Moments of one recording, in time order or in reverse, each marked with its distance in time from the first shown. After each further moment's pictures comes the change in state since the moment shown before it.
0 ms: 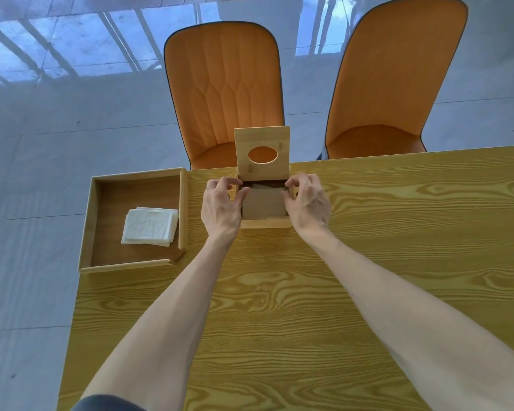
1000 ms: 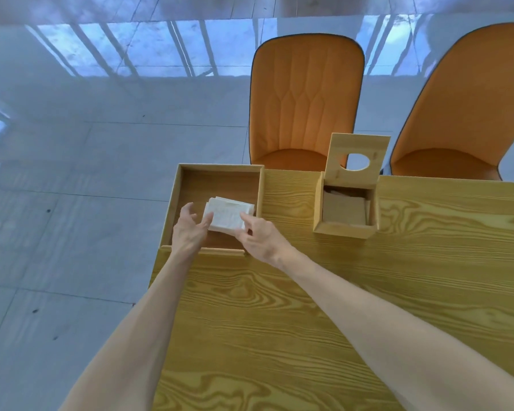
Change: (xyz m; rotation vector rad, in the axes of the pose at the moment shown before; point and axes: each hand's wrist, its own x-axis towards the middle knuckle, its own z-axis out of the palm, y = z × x) left_hand 0.004 -0.164 -0.159 -0.128 -0.063 -0.460; right_hand -0.098 -0.172 0.088 0.410 -0.919 -0.068
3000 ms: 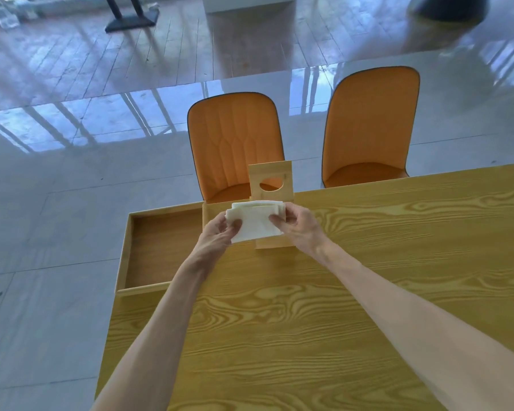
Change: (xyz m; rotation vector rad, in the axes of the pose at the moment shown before) left_hand -0.108 0.110 0.071 -0.379 -0.614 0.364; right_hand -0.111 0.058 -0.153 0.218 0.475 -0.221
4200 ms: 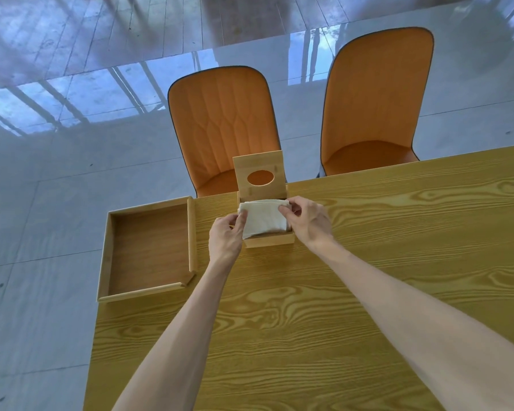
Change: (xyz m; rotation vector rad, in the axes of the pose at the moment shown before) left_hand 0.075 -0.045 0.051 0.404 0.352 -0.078; right_hand 0.047 0.058 -0.025 -0.533 0.267 0.088
